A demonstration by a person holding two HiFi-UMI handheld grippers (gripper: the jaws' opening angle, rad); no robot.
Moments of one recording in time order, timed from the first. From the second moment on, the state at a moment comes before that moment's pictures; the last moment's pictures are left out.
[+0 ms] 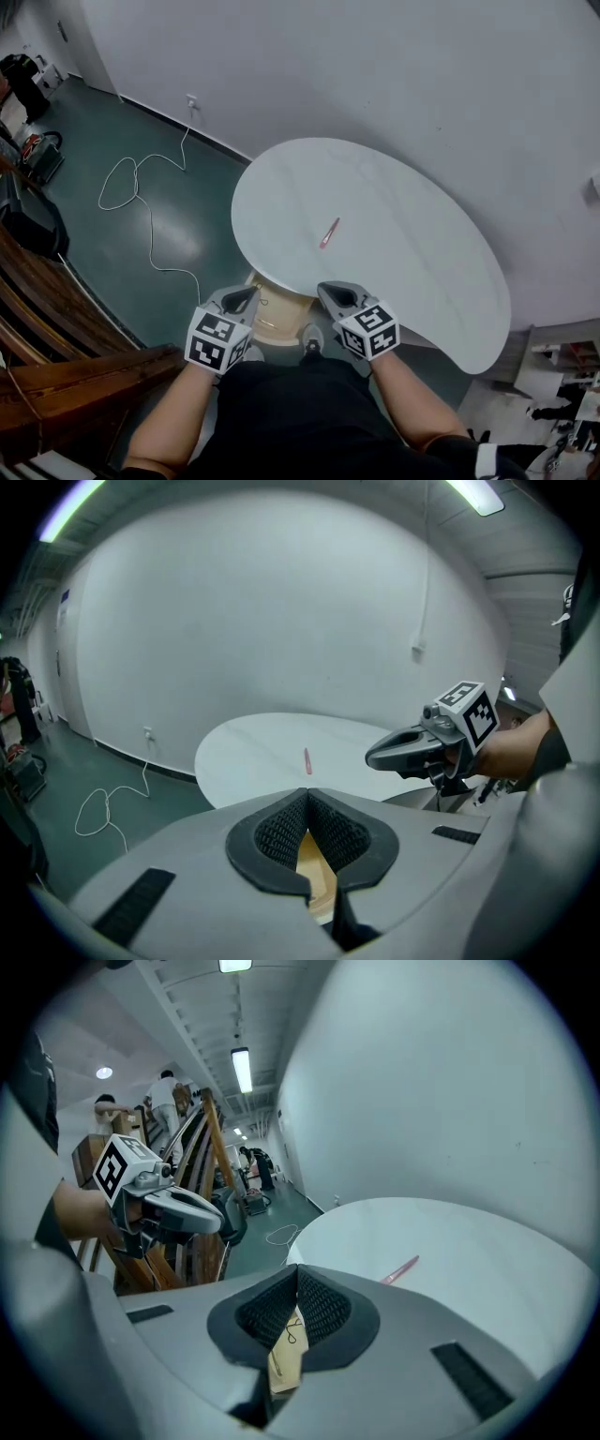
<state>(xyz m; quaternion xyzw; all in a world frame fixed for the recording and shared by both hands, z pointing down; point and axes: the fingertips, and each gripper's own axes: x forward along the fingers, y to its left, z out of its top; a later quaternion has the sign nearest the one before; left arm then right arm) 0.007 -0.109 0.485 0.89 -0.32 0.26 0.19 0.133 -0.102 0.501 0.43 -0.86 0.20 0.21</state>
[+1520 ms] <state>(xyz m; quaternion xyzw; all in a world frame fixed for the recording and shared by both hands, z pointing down) -0.012 -0.111 0.500 0.81 -0.47 0.25 0.25 0.214 -0.259 0.611 0.26 -0.82 -0.06 0.50</state>
